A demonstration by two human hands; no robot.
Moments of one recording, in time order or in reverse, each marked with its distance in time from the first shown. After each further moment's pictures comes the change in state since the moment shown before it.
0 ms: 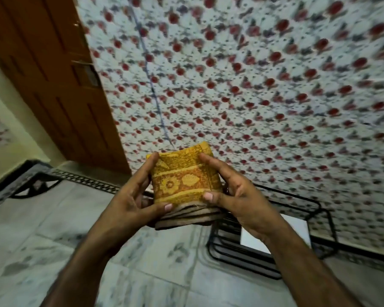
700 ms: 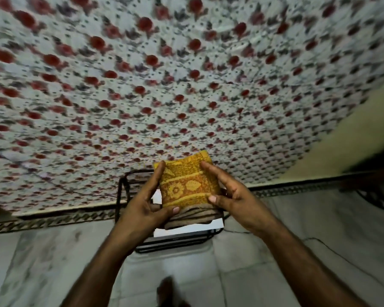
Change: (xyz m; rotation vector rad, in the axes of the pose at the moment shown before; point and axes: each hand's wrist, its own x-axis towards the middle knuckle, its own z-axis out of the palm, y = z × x) left_hand 0.168 -0.154 0.318 0.132 -0.371 -0.235; right_hand -0.141 0.062 -0.332 -0.183 0.426 0.205
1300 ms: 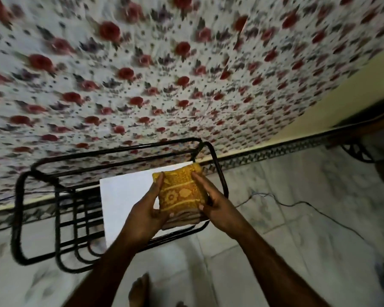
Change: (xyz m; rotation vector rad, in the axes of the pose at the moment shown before) left_hand 0.226 -0.311 0.062 0.333 -0.154 -0.218; right_hand 0.126 0.327 -0.078 -0.129 0.173 0.303
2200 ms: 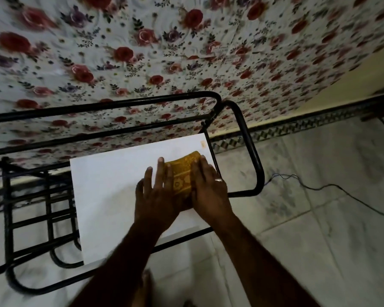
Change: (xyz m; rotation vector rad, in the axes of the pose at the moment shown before) left_hand 0.122 -0.162 0.085 0.995 0.174 0.103; right_hand 0.127 0.179 0.074 -0.884 0.123 0.072
